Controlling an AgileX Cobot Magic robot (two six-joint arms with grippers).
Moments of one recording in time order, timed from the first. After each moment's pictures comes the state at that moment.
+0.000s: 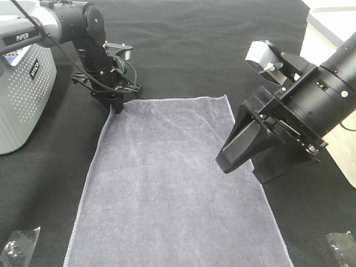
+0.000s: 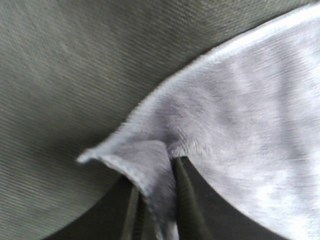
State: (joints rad) left arm -0.30 2.59 -2.27 -0.05 1.10 0.10; right arm 0.24 1.58 -0.94 0.75 1.14 -0.50
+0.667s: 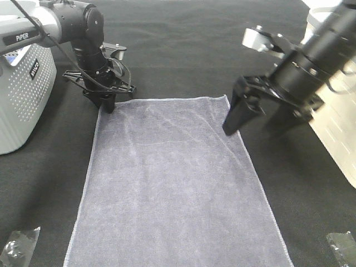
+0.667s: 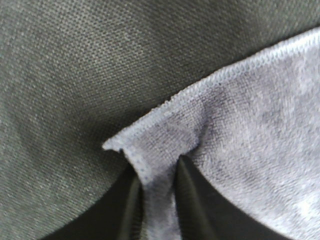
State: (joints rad) left arm -0.30 2.59 -2.27 0.03 1.12 -0.03; right arm 0.24 1.77 -1.20 0.46 0.94 -0.31
